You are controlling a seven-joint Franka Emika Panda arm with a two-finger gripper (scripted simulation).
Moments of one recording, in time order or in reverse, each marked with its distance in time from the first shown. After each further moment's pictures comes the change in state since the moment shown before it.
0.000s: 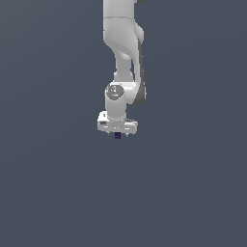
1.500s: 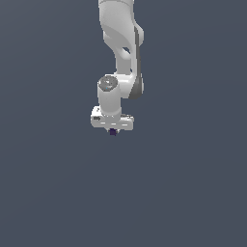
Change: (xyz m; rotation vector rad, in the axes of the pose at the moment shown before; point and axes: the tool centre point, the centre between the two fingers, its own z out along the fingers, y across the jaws) arm 0.010 0.020 -0.042 0.000 0.000 0.000
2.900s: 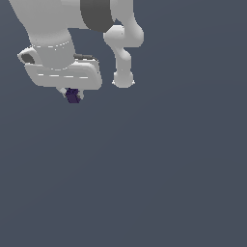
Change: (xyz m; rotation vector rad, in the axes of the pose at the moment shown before) arm 0.058 0.106 -0.267 0.001 0.002 0.001
